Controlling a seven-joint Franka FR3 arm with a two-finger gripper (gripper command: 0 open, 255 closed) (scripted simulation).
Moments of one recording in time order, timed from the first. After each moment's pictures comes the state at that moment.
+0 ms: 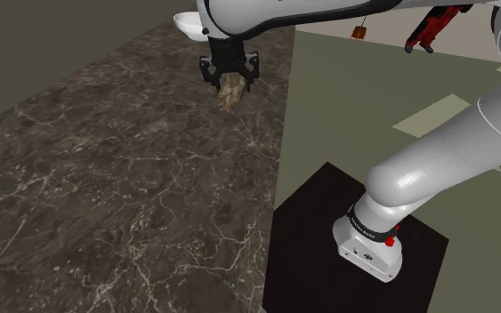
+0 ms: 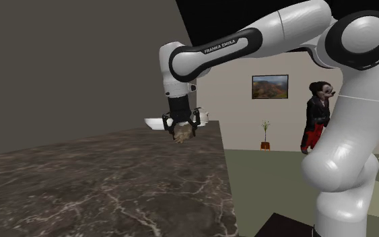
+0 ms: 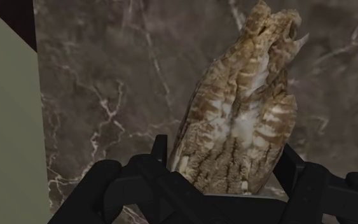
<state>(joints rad) -0.35 -0.26 0.72 -1.98 -0.11 1.75 1.12</state>
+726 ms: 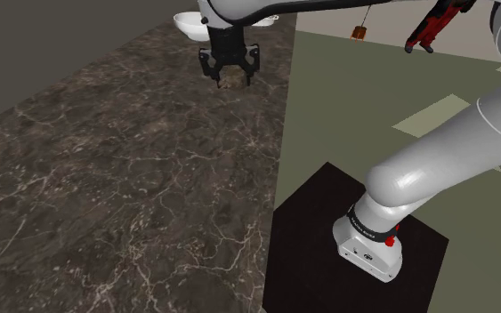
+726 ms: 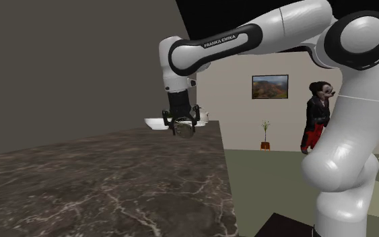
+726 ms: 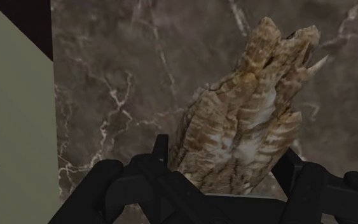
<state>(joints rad) -0.35 -0.25 0.72 -1.93 -0.11 1.70 1.11</state>
